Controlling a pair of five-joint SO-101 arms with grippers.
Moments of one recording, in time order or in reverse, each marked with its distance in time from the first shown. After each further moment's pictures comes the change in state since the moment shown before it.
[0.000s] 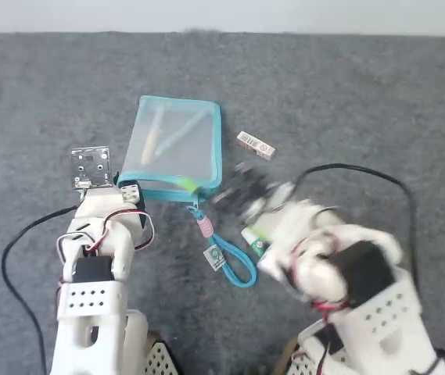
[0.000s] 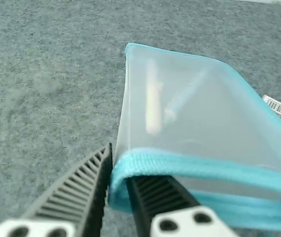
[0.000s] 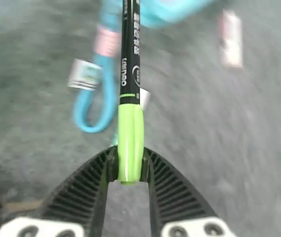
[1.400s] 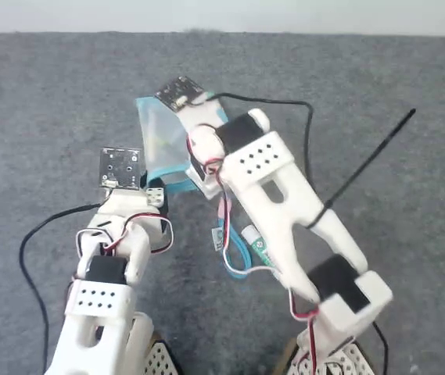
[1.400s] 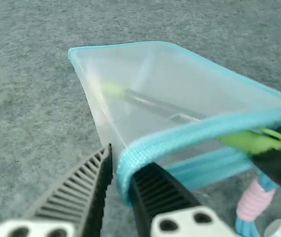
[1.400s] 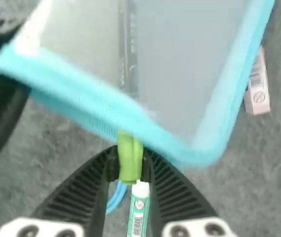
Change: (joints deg) left arm 9.8 0.0 0.0 0.0 0.0; right arm 1.6 62.1 -41.9 -9.6 -18.7
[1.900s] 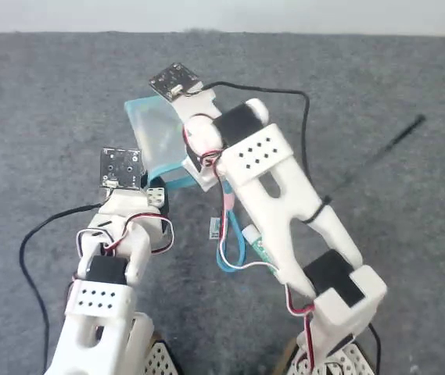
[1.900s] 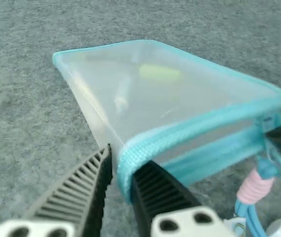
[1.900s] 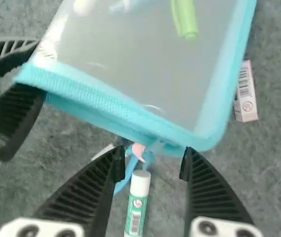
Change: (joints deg) left arm 0.0 0.0 0.0 0.0 0.0; right arm 0.4 -1.4 -6.9 6.4 2.0
